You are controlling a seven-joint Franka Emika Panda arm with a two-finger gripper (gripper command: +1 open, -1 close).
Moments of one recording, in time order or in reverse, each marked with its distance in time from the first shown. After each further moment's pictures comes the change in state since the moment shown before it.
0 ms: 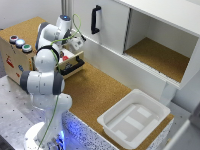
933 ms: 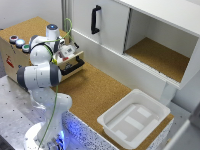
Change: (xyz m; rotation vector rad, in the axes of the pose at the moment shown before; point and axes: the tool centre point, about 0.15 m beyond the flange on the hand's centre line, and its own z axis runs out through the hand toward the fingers) arm 0.002 0.013 0.026 -0.148 -0.040 0.166
